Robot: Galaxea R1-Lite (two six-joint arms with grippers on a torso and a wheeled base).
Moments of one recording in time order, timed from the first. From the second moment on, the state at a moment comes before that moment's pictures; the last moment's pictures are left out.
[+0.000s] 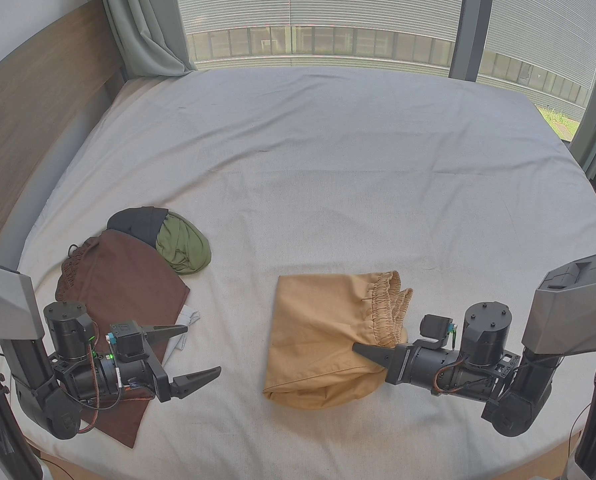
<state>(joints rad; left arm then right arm) -0.15 2.06 -0.14 -1.55 -0.68 0.21 0.57 2.19 -0.37 -1.55 0.31 0.64</state>
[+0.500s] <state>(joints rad) -0.16 2.06 -0.14 -1.55 -0.68 0.21 0.58 2.14 -0.37 -1.54 0.39 0.60</state>
